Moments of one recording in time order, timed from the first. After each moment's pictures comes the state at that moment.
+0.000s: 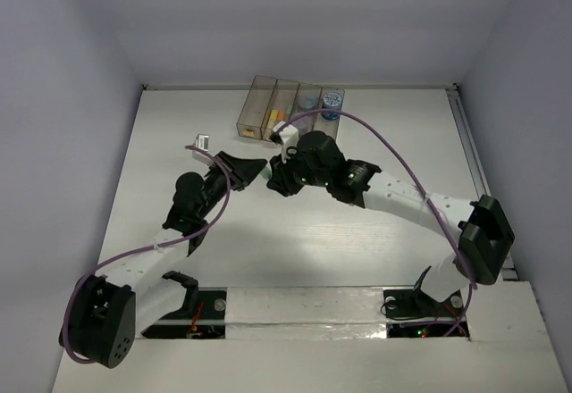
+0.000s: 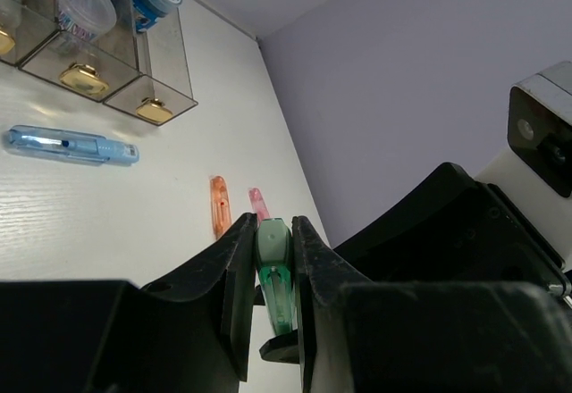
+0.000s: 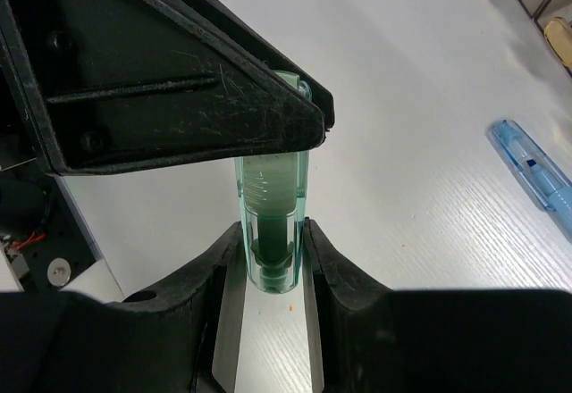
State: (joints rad) left arm -0.38 1.01 0.37 0.67 0.29 -1.03; right arm 0.91 1.55 1.24 -0.15 -0.11 0.17
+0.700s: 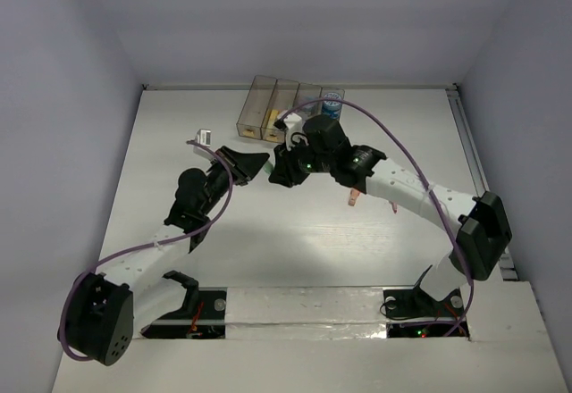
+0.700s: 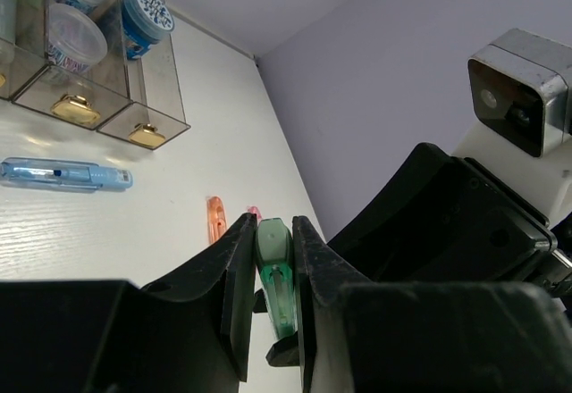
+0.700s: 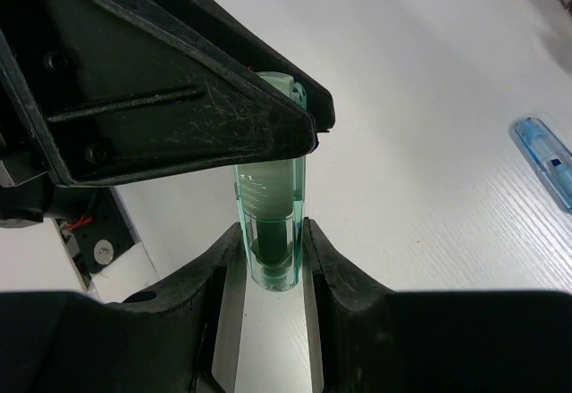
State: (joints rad) left arm -0.43 1.02 0.42 0.66 0.22 -0.99; right arm 0.82 1.58 1.35 -0.27 -0.28 0.19
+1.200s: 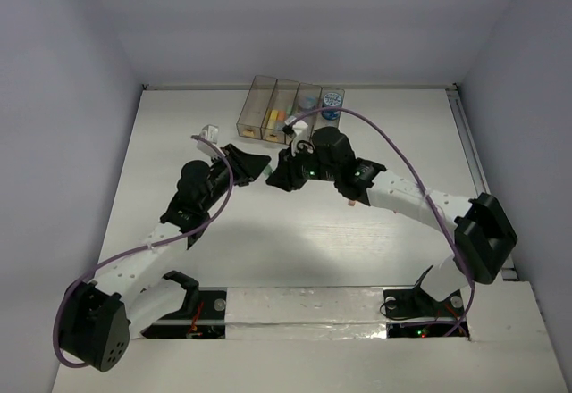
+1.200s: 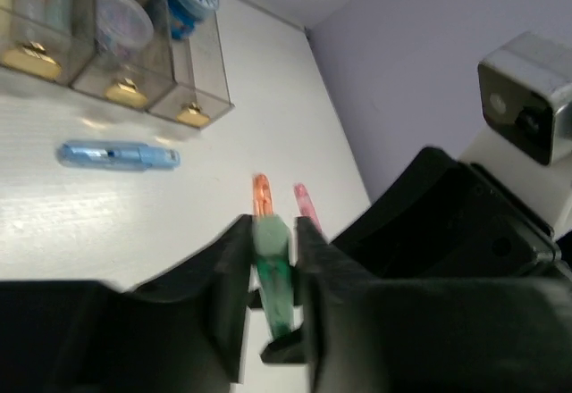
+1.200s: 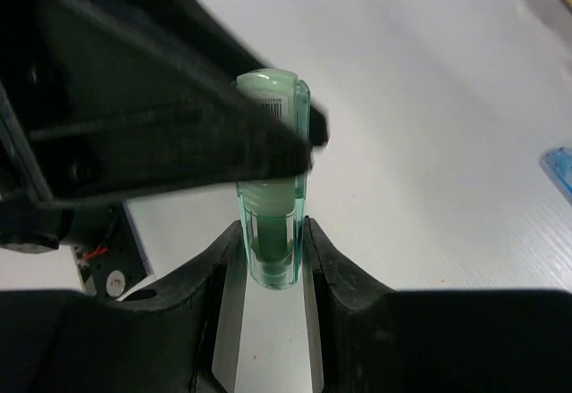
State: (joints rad) left arm -0.45 0.98 0.52 0.41 0.18 -0.86; right arm 0.81 1.55 1.16 0.02 -0.33 0.28
